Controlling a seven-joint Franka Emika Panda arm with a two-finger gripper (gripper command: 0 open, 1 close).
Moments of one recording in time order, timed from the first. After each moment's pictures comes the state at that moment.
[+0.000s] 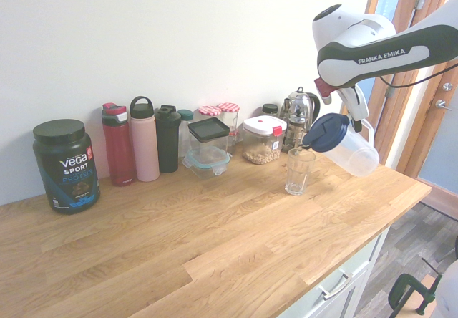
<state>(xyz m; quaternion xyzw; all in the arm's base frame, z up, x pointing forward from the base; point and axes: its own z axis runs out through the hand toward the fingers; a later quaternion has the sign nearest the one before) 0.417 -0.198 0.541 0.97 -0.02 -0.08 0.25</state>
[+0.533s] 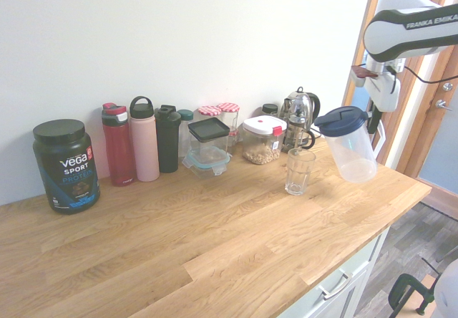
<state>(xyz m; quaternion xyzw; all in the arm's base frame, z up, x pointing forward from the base) 0.336 -0.265 0.556 0.99 -0.09 0.02 0.03</state>
